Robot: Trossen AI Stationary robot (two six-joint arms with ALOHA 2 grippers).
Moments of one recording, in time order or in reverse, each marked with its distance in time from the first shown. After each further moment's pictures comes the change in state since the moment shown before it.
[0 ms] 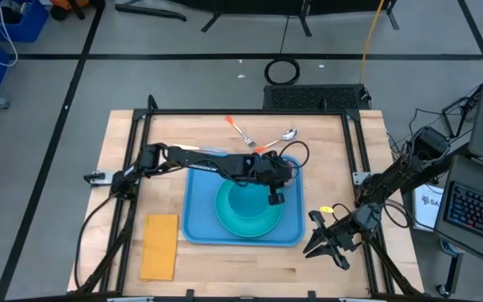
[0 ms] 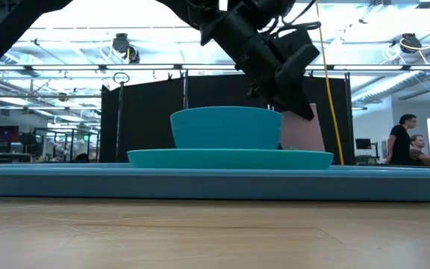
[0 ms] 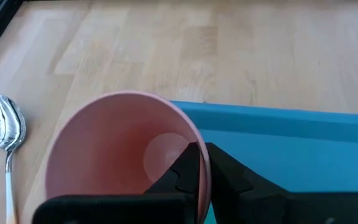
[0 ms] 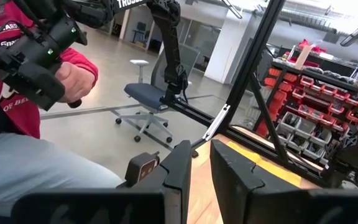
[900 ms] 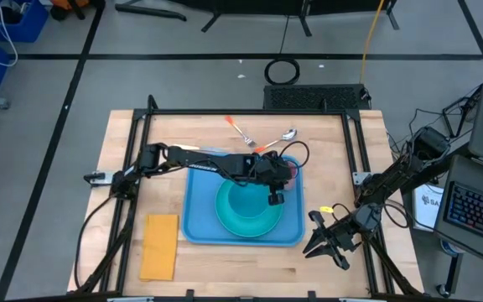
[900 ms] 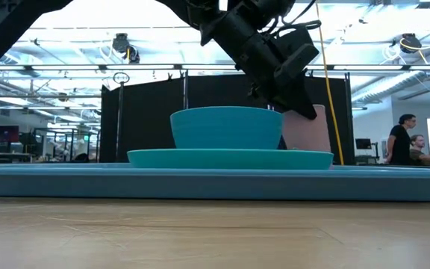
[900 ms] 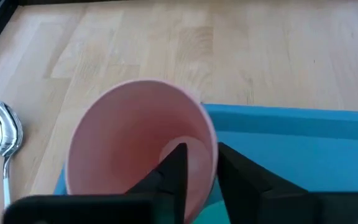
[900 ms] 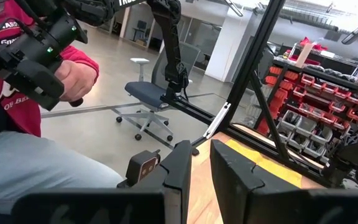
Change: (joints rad) left arm 0.001 0.000 0.000 0.001 0.016 0.024; right arm -0.002 0.000 0.000 -0.008 0.000 0.004
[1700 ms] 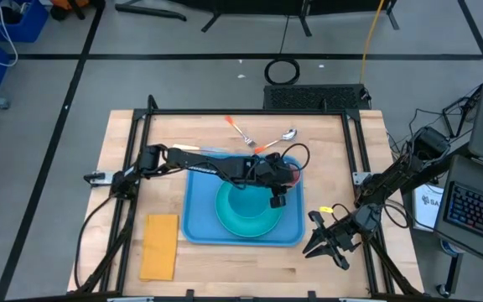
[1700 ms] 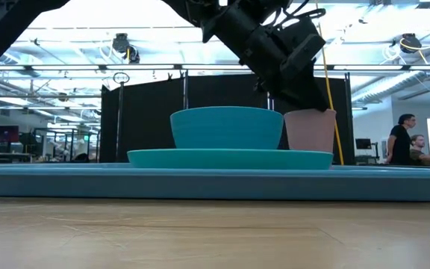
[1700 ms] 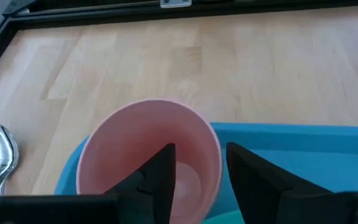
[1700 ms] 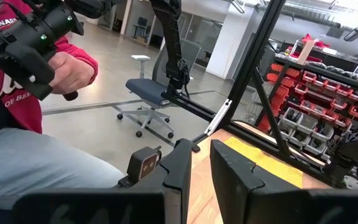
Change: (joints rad) left arm -0.025 -0.001 0.000 0.056 -0.007 0.023; right arm 0.000 0.000 0.000 -0.014 0.000 0.004
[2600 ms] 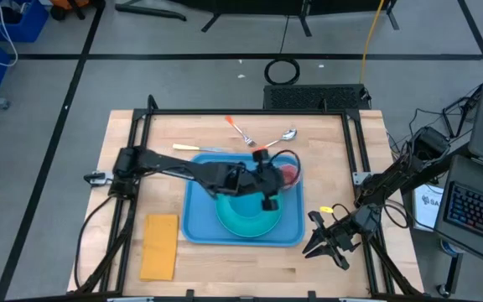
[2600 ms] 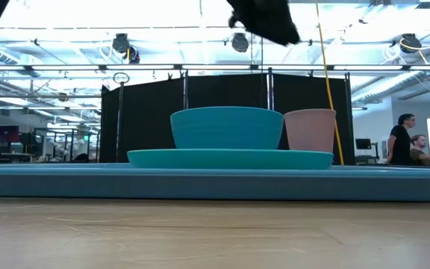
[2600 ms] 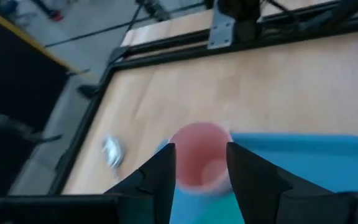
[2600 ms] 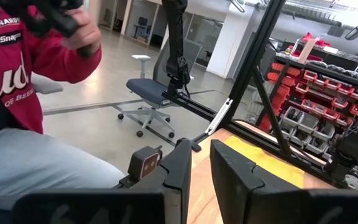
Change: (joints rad) left arm -0.142 -0.215 0.000 -0.186 -0.387 0.028; right arm 0.000 0.000 0.000 -0.003 0.000 0.008
